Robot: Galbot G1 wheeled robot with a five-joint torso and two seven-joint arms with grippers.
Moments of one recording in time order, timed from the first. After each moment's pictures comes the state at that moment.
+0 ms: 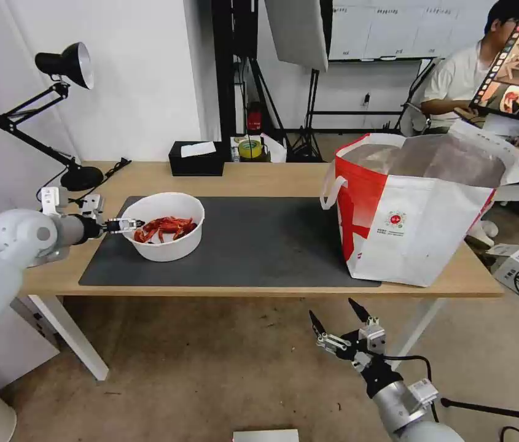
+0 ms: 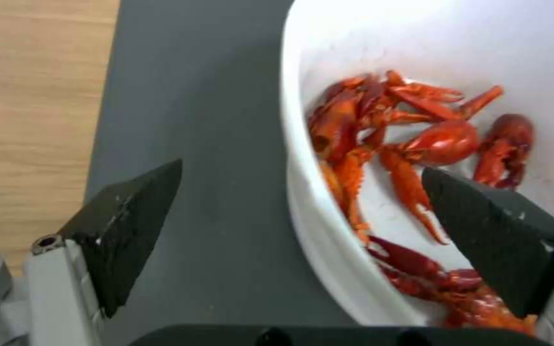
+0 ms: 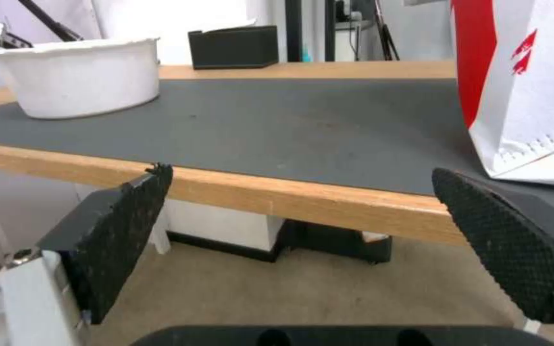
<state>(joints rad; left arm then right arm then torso) 0.52 -0.59 -0.07 -1.46 -1.26 0.74 -0.08 -1.59 0.85 0.18 2.07 0.46 0.27 0.21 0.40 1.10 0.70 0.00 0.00</state>
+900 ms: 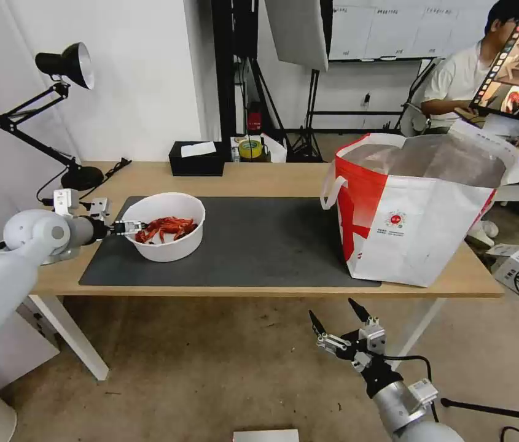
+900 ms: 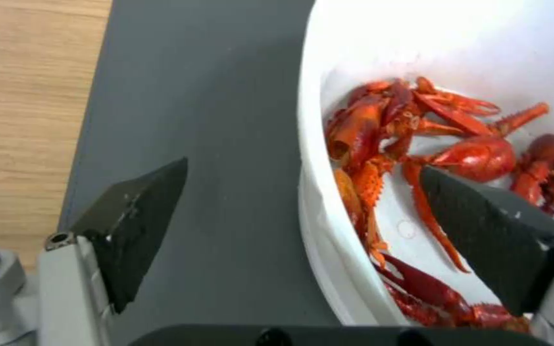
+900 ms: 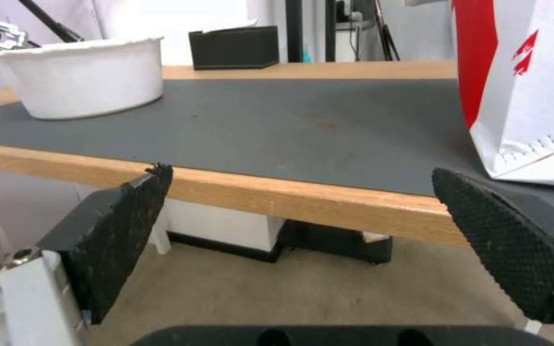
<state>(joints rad) 0.46 -0.63 0.01 -1.41 -1.30 0.73 -0.15 -1.59 0.85 0.18 2.07 0.46 0.27 0.21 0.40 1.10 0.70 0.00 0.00</state>
